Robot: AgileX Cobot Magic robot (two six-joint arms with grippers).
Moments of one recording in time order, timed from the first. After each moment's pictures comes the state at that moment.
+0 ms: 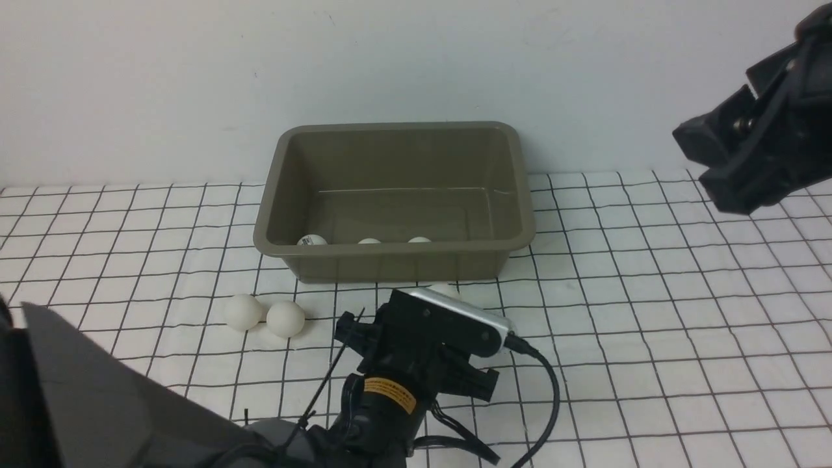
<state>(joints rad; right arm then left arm) 0.71 1.14 -1.30 -0.47 1.06 0.11 -0.93 1.93 -0.72 -0.68 -1.00 0.32</state>
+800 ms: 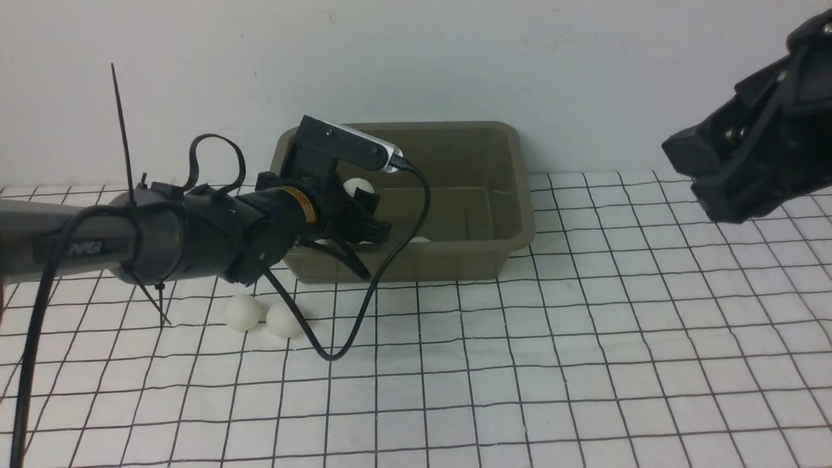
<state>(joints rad) 0.71 1.14 -1.30 -0.41 1.07 0.11 -0.37 1.89 -1.18 0.54 0.06 -0.43</state>
